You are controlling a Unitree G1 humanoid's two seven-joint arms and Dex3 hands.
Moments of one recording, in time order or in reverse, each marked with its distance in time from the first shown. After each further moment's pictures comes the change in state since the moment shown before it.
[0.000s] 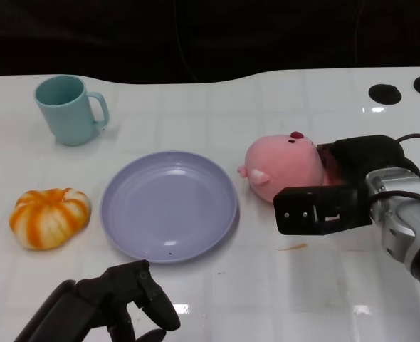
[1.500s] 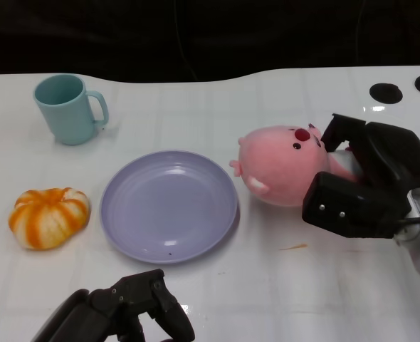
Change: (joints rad) left arm 0.042 -0.013 -0.046 -0.070 0.067 0.017 0.001; right arm 0.215 -0.053 -0.283 -0.276 0.270 -0.253 -0.304
